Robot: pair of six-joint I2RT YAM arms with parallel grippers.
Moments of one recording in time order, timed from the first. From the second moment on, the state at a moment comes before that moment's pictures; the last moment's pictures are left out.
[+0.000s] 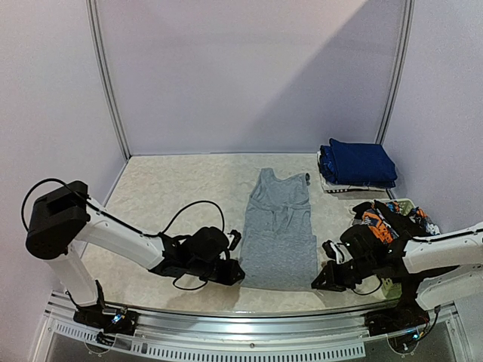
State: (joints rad) left arm -1.14 1.73 0.72 0.17 0.03 -0.79; right arm 0.83 1.17 0.32 -0.11 -0.34 0.92
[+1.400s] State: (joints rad) left arm -1.17 1.53 1.05 -0.42 -0.17 -0.66; right arm 0.92 1.11 0.89 -0.77 -0.04 0.77
